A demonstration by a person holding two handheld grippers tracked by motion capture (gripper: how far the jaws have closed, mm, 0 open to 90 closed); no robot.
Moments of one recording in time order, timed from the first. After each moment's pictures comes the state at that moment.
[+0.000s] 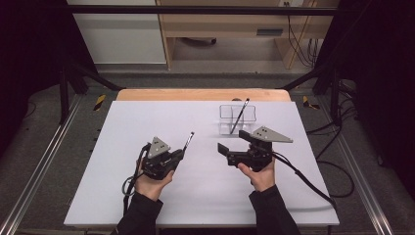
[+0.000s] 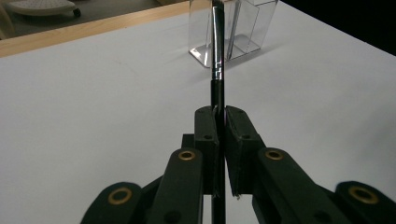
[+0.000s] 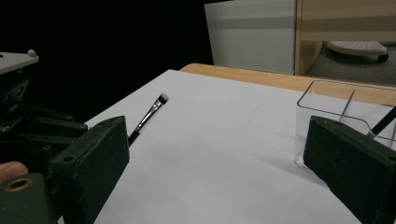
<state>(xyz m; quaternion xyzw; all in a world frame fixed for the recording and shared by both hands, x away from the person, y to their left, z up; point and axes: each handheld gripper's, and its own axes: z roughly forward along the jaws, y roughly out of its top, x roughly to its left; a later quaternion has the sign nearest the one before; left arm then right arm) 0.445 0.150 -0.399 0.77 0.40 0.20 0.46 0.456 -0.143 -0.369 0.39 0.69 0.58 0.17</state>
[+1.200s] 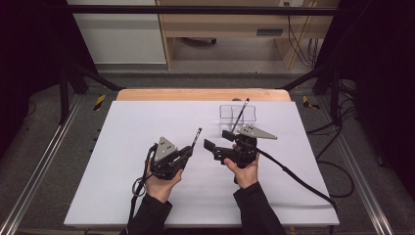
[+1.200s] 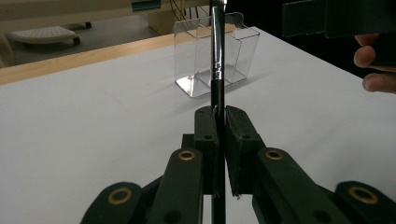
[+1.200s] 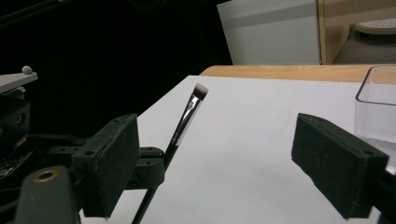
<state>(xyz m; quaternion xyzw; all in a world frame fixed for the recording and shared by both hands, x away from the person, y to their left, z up) 0.443 0.129 -0.398 0.75 0.38 0.21 0.50 0.471 -0.110 -0.381 0.42 0.67 0.61 0.11</state>
